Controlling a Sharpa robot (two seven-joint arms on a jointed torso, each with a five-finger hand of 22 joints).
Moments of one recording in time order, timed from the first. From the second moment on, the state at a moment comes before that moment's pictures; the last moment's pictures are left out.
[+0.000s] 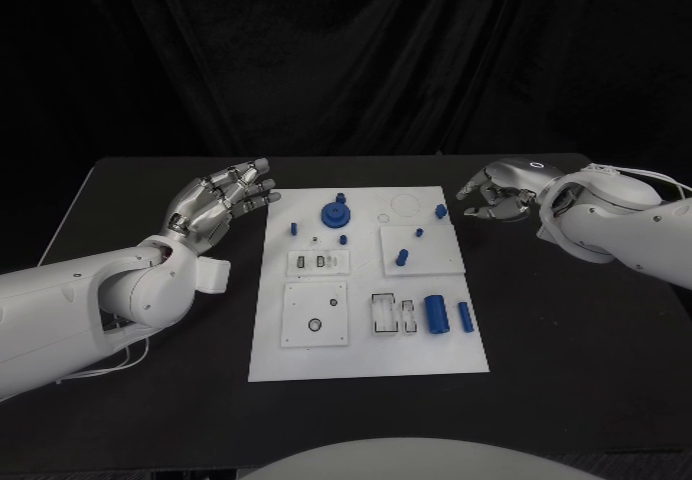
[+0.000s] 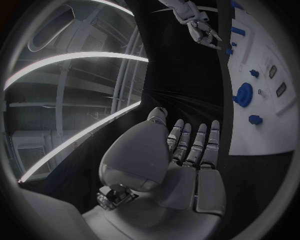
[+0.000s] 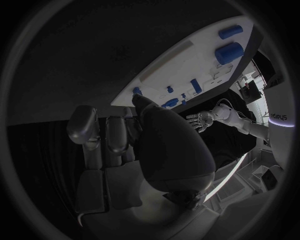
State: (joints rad) left arm 1.24 -0.99 -0.21 1.57 0.07 -0.15 0.68; left_hand 1.52 0.15 -0.18 0.28 0.70 0.54 0.14 0.15 0.06 0.22 0.13 0.60 0.06 0.27 0.25 0.42 0.06 0.12 0.33 0.29 0.32 0.13; right arm 1.39 -0.90 -0.25 1.32 -1.43 -0.31 0.05; right_hand 1.46 -0.10 0.25 0.20 0.20 0.87 0.10 0.08 0.15 1.28 0.01 1.32 1.19 1.44 -0.05 1.25 1.18 0.09 1.36 0.06 1.09 1.31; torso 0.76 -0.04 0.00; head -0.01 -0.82
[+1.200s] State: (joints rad) left arm 1.24 -1.00 -0.21 1.57 0.07 -0.14 0.68; left_hand 1.52 0.15 -0.18 0.28 0.70 0.54 0.14 0.15 0.06 0.22 0.13 0.60 0.06 0.27 0.25 0.42 0.06 0.12 0.33 0.29 0.32 0.13; right arm 1.35 -0.79 -0.25 1.20 -1.44 -0.30 0.07; right_hand 1.46 -0.10 0.26 0.23 0.15 0.86 0.11 0.07 0.13 1.26 0.01 1.29 1.15 1.43 -0.05 1.22 1.15 0.09 1.36 0.06 1.05 1.31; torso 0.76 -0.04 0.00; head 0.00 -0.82
